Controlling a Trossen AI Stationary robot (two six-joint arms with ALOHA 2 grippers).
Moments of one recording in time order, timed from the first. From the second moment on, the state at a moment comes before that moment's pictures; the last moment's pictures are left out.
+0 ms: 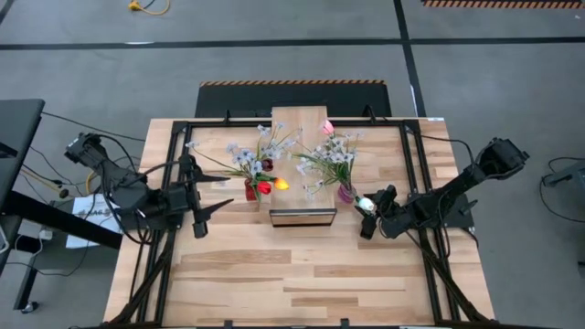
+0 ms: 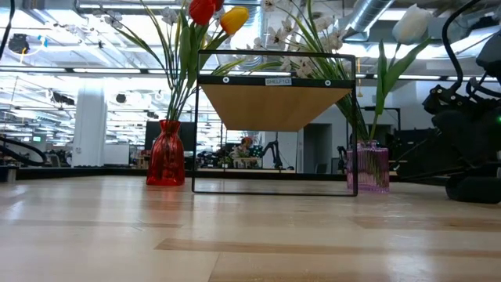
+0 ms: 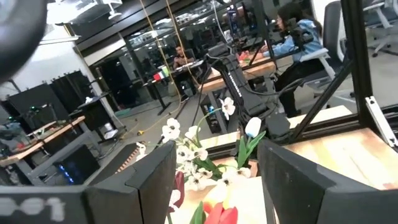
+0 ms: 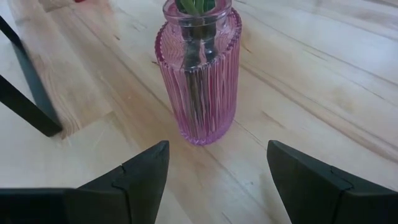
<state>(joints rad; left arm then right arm) -0.64 0.86 0.94 -0.01 -0.85 0.38 0.50 1.22 0.09 0.20 0.84 0.89</state>
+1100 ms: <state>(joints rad) -0.61 0.86 0.94 -0.08 -0.77 0.32 0.32 1.36 0.10 0.49 0.69 0.57</state>
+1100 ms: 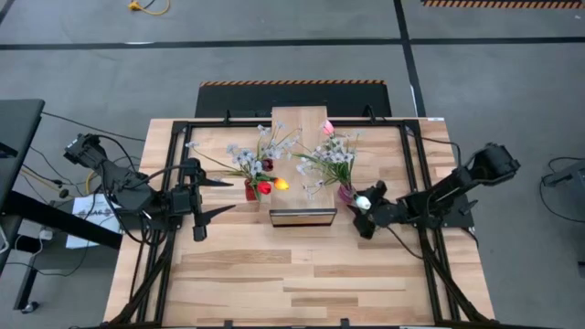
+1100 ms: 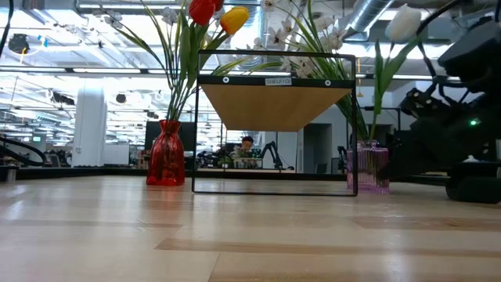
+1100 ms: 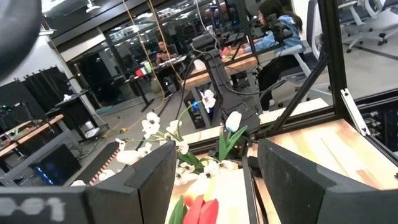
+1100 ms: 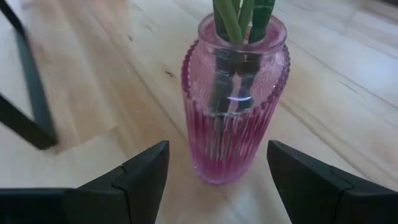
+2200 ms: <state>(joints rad) -0.61 0.86 0.94 -0.12 -0.70 0.26 0.15 1.50 0.18 0.54 0.68 0.50</state>
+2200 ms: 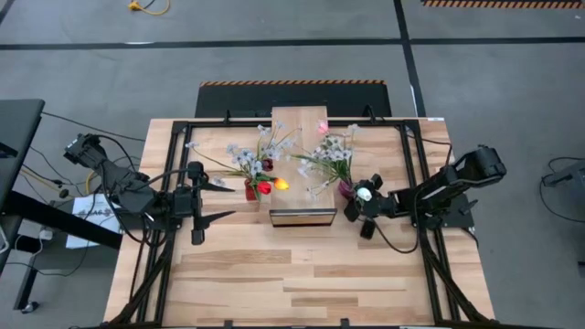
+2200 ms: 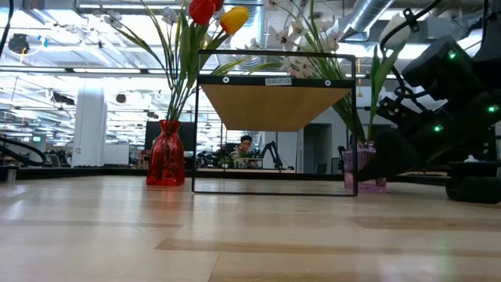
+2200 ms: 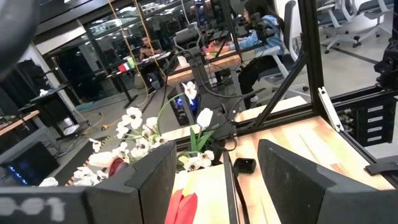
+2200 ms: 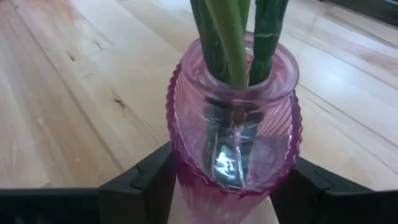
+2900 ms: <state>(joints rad) -0.61 0.86 0.94 -0.12 -0.70 0.26 0.15 1.50 0.18 0.57 0.68 0.52</state>
